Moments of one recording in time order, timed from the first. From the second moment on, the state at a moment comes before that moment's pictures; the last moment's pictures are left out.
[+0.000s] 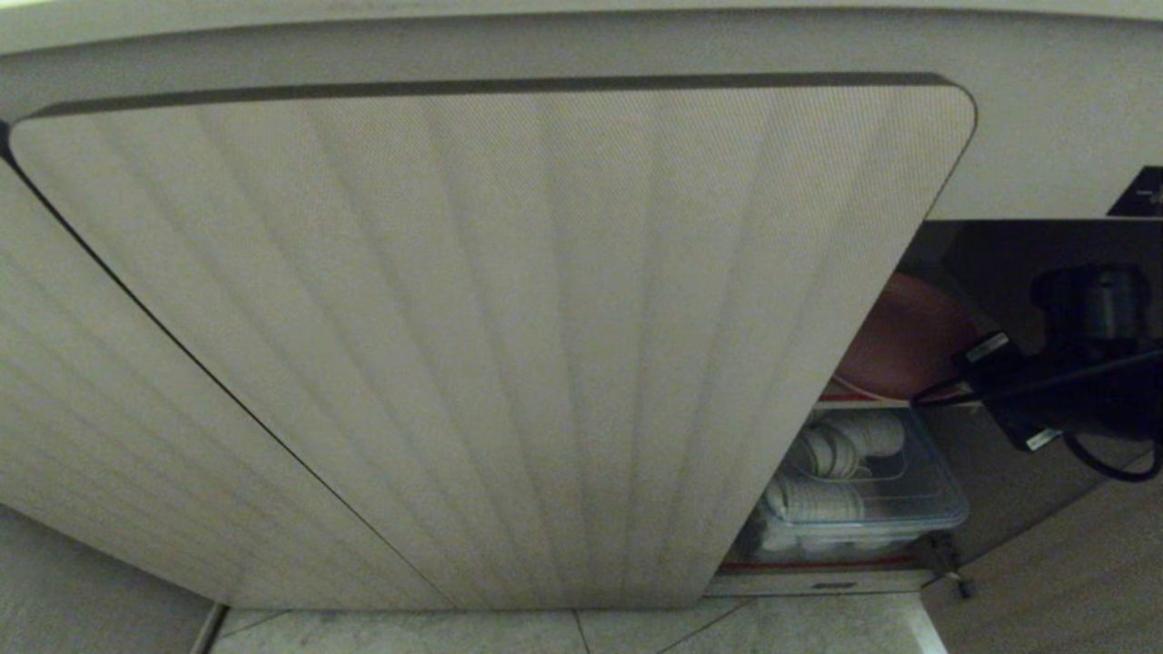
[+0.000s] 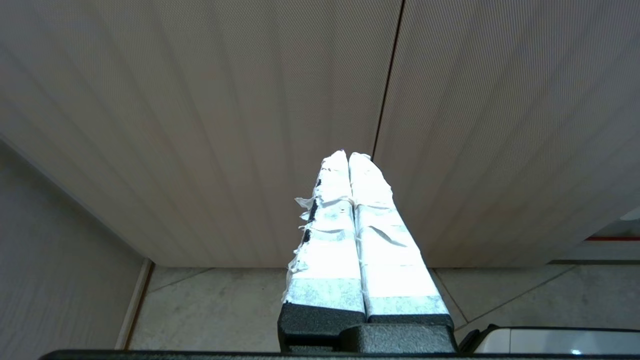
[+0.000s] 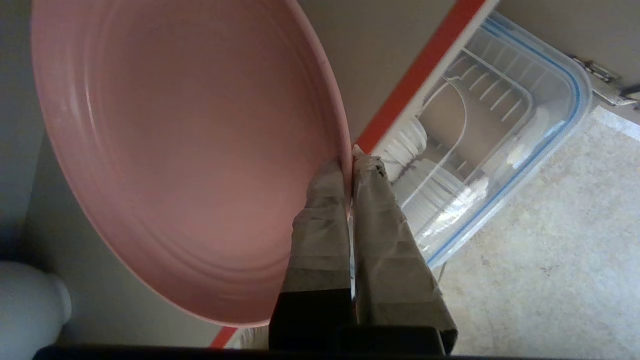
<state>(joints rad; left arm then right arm) 0.00 0.00 0.00 0.00 0.00 -0.02 -0.05 1.76 -0.91 -0.30 -0.14 0.98</state>
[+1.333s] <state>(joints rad) 0.00 0.00 0.00 0.00 0.00 -0.02 -0.01 1.84 -1.00 -0.21 -0.14 1.21</state>
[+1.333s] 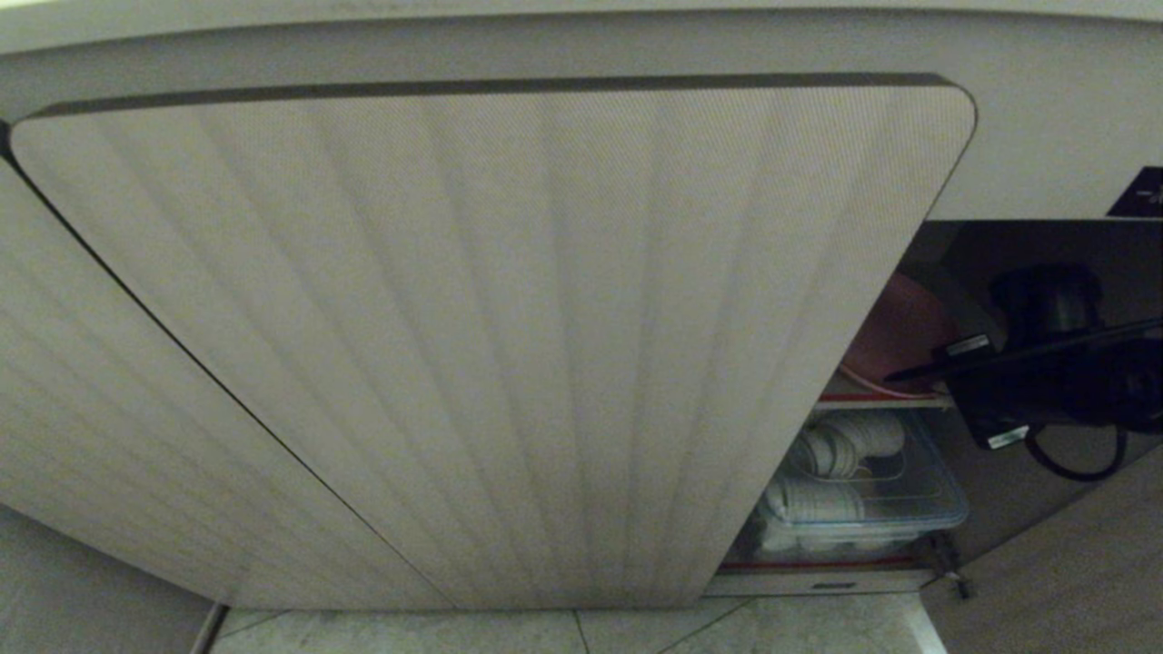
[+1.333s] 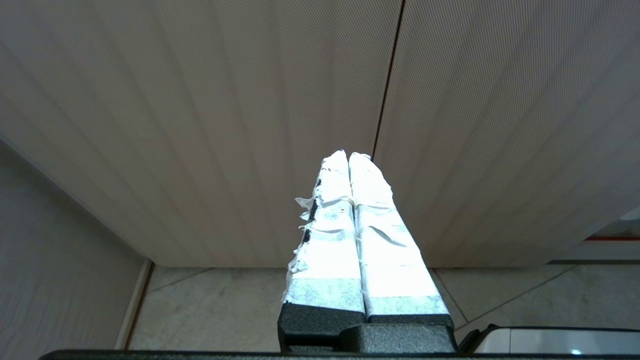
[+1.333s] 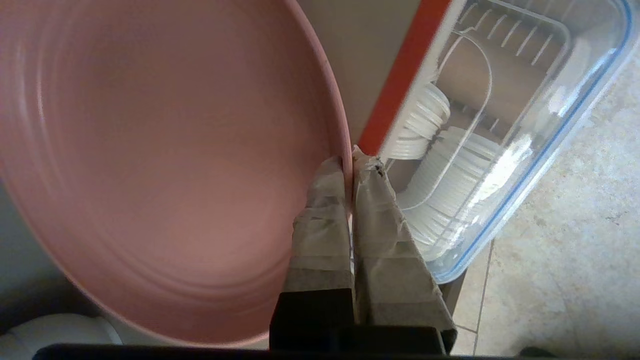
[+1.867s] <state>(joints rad) 0.00 0.00 0.00 0.00 0.00 -0.02 -0.01 1.86 -1.04 -0.21 -0.15 1.21</state>
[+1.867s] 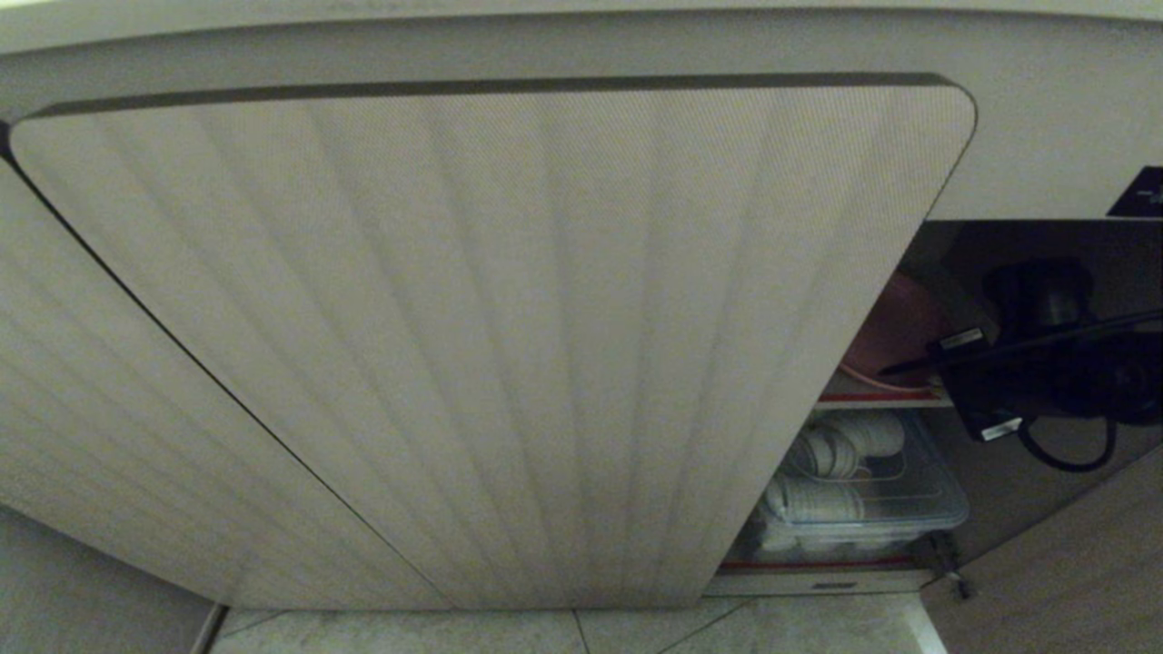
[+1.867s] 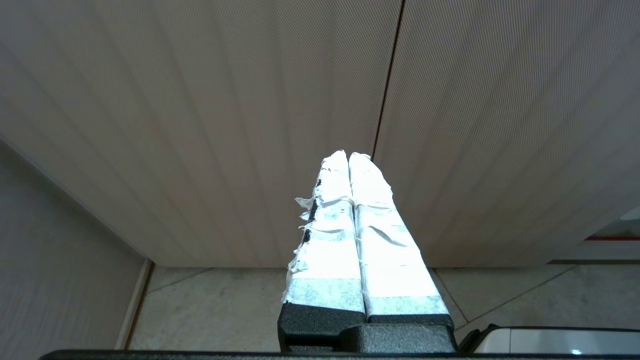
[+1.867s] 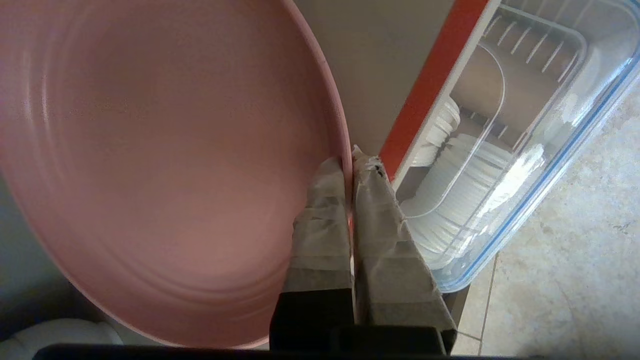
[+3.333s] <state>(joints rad) 0.00 0.00 0.00 0.00 0.00 -0.02 -0.01 1.78 -0.99 -0.20 -0.16 1.18</state>
